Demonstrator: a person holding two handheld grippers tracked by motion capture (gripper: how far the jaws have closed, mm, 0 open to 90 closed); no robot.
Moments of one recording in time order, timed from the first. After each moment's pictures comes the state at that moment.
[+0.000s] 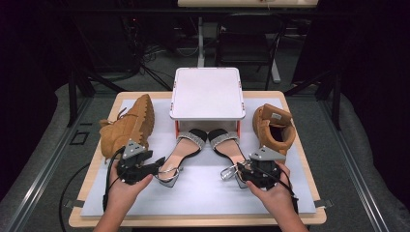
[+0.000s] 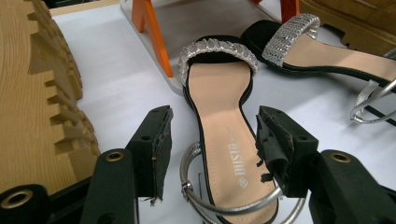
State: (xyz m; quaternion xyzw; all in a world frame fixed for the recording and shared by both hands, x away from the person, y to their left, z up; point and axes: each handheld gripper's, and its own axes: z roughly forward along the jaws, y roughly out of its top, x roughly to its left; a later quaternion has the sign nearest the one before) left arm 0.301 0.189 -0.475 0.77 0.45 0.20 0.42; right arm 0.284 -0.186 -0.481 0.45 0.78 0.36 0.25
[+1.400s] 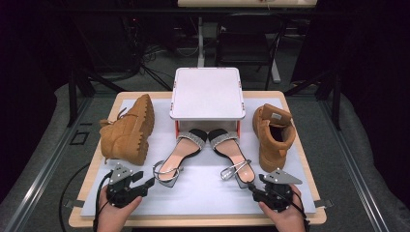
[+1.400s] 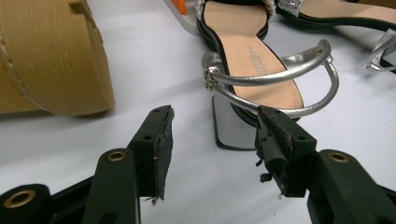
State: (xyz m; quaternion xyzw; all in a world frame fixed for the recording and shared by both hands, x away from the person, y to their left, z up) left arm 0.263 0.220 -0.529 0.75 0.48 0.17 0.43; right arm 0.246 -0.222 -0.529 0.47 0.76 0.39 0.22
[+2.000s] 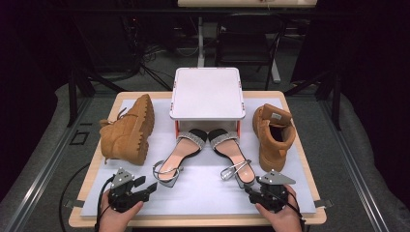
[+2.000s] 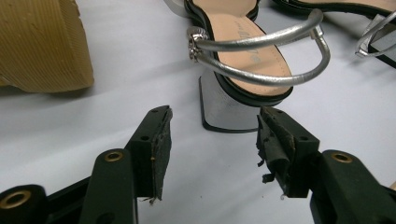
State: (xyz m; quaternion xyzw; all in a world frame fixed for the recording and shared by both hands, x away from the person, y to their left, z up) left arm 0.258 0.218 -0.540 0.76 0.47 0.15 0.43; right arm 0.250 -0.216 -0.542 0.46 0.78 0.37 0.21
